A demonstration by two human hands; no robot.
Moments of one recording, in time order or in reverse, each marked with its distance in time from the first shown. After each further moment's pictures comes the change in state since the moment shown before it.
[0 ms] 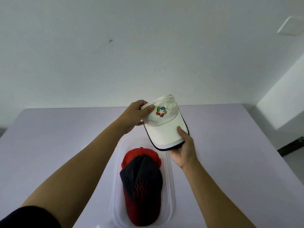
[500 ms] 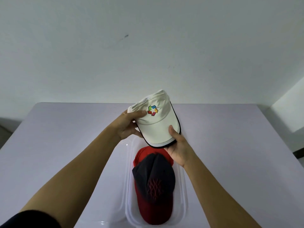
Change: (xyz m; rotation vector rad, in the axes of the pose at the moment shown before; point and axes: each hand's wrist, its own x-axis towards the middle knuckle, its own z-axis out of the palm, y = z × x) left_hand -0.019 -0.042 -0.064 -0.423 0.024 -0.216; right_hand 0.020 0.040 0.025 -0.247 -0.110 0.145
